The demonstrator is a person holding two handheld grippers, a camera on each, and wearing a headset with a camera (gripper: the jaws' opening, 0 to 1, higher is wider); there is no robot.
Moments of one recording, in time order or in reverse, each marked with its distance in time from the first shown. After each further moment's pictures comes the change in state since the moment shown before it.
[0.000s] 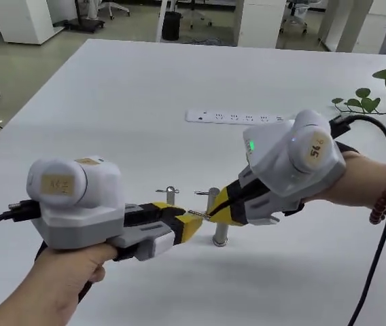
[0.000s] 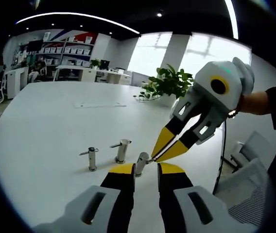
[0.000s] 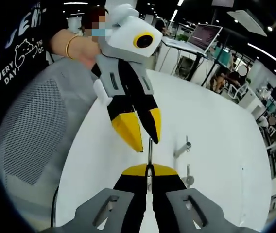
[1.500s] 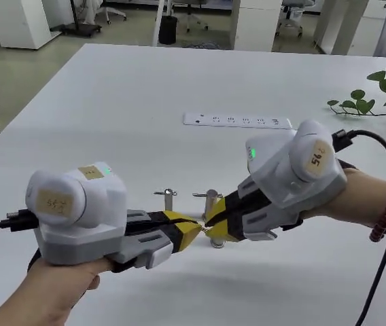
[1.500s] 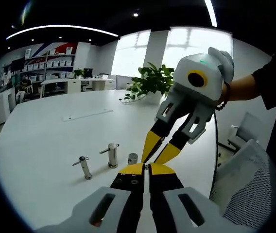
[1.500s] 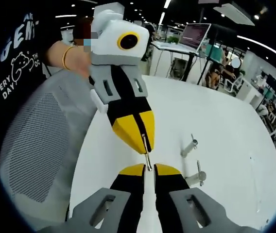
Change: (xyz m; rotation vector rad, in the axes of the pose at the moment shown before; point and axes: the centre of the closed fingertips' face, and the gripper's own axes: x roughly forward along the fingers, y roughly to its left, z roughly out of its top) left arm -0.002 -0.022 -0.004 0.189 -0.001 -0.079; right arm 0.000 0.017 -0.001 0.194 -0.082 -0.006
